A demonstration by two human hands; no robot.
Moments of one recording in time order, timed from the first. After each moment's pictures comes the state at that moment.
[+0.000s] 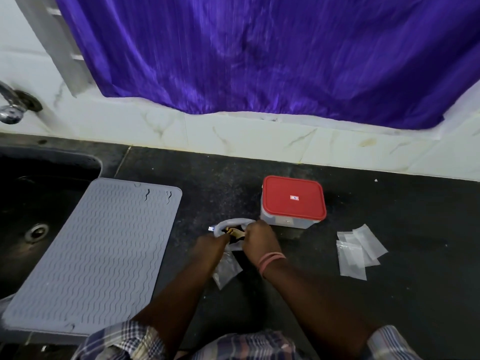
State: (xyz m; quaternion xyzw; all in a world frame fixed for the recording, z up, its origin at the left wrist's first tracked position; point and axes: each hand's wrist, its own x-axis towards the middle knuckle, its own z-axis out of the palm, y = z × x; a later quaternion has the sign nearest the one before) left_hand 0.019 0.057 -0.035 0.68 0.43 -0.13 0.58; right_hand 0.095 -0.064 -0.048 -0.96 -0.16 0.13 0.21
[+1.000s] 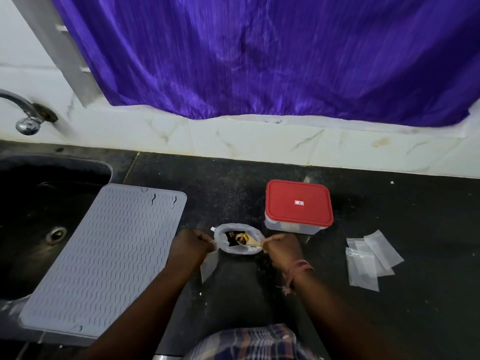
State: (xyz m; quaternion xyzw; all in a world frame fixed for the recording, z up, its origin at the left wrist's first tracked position) left_hand 0.019 0.090 -0.014 0.80 0.40 -0.09 0.44; right_hand 0.115 -0.115 -0.032 -0.85 0.05 0.29 0.44
